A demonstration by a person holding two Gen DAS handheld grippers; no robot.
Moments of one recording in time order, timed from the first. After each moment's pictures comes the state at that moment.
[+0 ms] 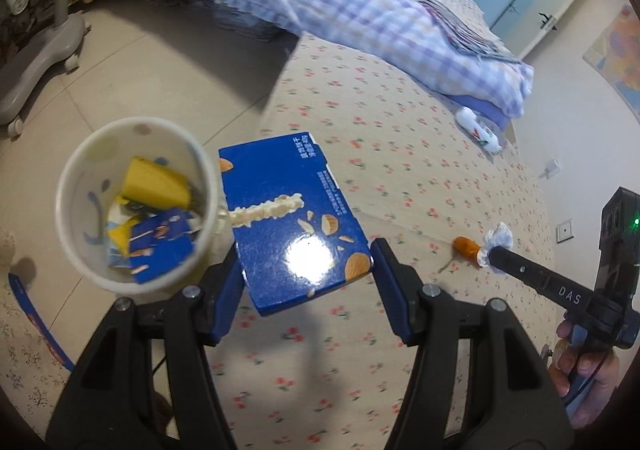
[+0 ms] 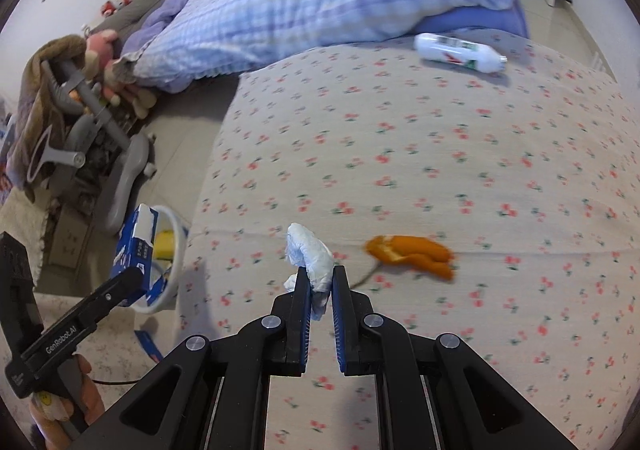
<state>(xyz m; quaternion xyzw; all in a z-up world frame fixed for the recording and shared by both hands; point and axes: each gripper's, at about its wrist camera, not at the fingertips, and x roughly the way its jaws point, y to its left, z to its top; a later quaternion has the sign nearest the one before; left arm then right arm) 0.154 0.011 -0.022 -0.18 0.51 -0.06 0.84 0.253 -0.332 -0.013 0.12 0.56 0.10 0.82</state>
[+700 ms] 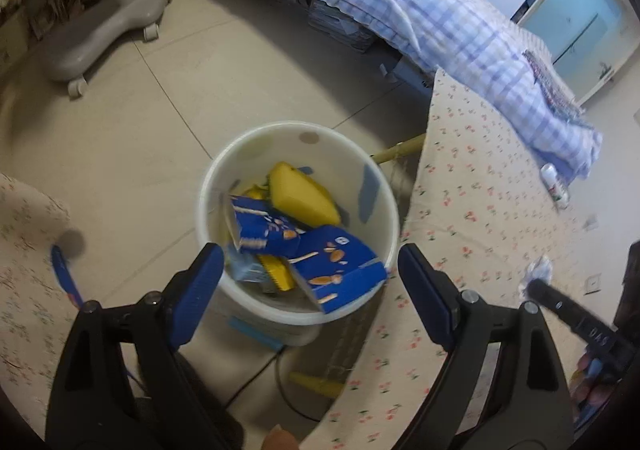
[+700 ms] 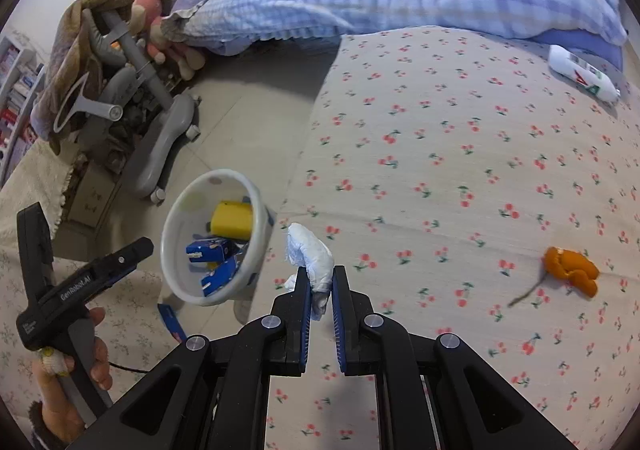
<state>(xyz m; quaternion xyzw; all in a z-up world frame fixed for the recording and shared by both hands) 0.151 0.129 -0.049 -0.19 0.52 0.04 0.83 0.266 -0.209 -0.027 0.09 0.56 0.18 0.80</state>
